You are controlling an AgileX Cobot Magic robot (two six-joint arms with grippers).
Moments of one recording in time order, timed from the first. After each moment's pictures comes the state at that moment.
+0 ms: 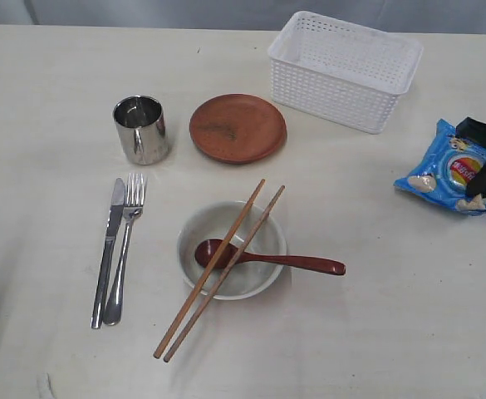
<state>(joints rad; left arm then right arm) -0.17 0.00 0.00 0.05 0.33 0.04 -0.28 1.86 -0.98 0.40 0.79 -0.22</state>
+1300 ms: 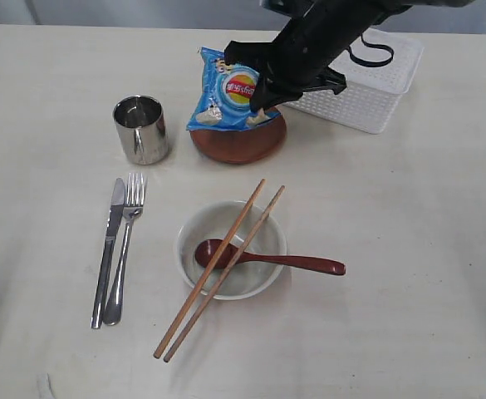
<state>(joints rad) -0.17 0.00 0.00 0.05 0.33 0.04 0.40 2.08 -1.55 0.54 0.81 -0.13</state>
